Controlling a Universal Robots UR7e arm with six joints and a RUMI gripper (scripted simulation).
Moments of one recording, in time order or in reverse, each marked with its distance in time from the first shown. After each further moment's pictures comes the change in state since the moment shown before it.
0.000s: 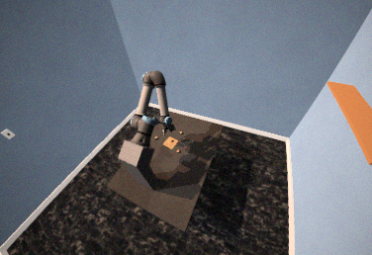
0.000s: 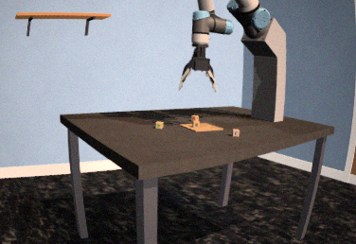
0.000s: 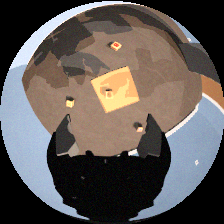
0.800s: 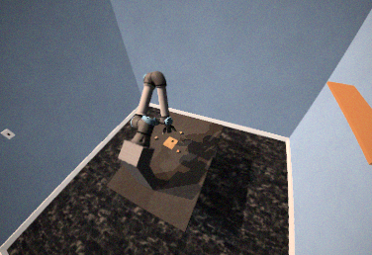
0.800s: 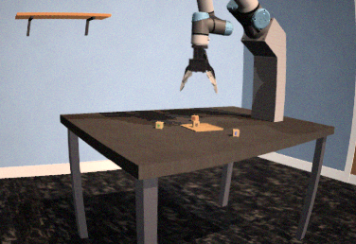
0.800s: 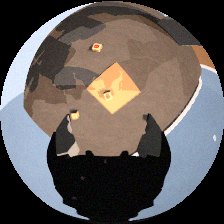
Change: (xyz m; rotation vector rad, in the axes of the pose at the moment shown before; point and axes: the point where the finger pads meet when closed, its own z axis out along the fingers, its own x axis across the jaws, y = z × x) arm 0.004 -0.002 0.006 -0.001 0.003 0.329
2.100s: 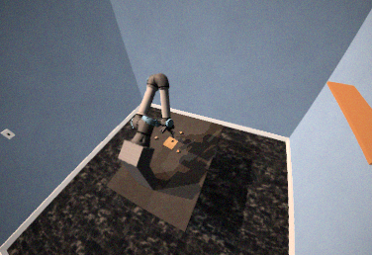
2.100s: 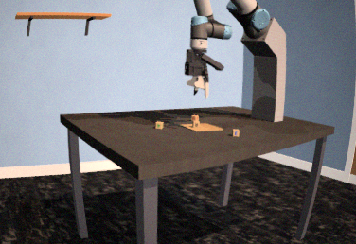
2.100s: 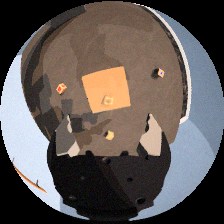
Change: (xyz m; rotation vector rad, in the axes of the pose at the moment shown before) arm 0.009 -0.001 0.018 0.001 0.003 1.071
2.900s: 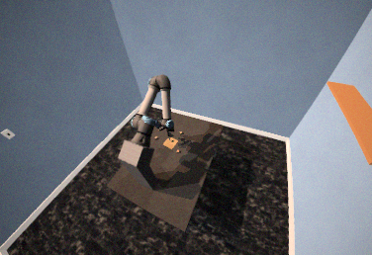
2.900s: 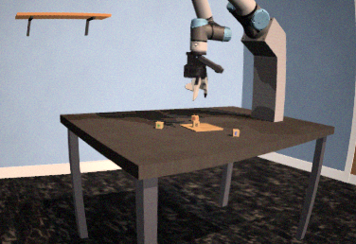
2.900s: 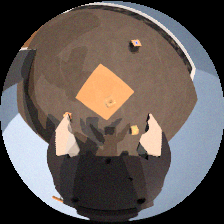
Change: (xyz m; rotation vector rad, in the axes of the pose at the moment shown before) arm 0.003 0.002 0.011 0.000 0.000 0.648
